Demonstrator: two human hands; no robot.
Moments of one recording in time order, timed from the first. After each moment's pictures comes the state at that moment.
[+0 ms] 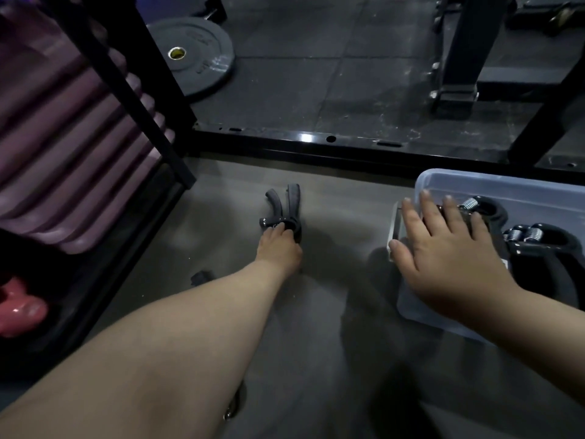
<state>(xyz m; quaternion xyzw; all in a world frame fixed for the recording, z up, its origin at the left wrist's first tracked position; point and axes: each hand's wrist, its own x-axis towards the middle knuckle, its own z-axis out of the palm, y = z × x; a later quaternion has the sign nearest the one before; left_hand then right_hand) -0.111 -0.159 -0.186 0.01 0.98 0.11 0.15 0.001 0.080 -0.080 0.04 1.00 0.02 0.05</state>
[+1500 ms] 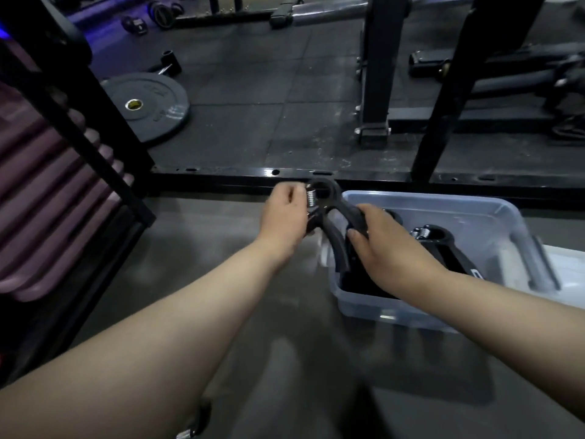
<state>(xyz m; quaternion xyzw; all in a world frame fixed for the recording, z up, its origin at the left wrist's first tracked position) -0.064 -0.034 -0.024 -0.01 0.79 0.61 0.04 0.031 0.113 -0.015 0.05 0.93 -0.35 -0.03</state>
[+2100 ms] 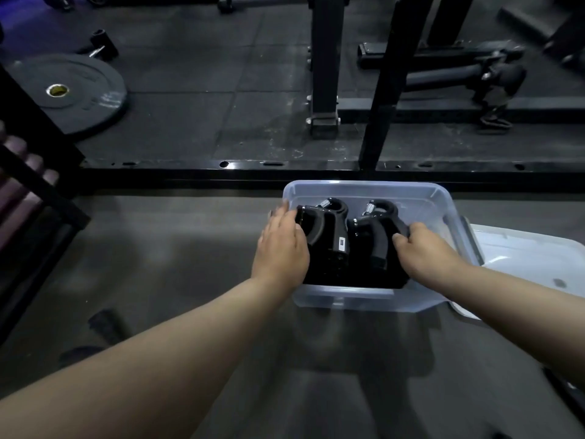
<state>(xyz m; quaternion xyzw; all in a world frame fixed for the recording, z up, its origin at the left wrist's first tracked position) -0.013 0.016 -0.086 0.17 0.91 0.36 0.05 0.071 0.227 -0.054 0.32 0.90 -0.29 0.07</state>
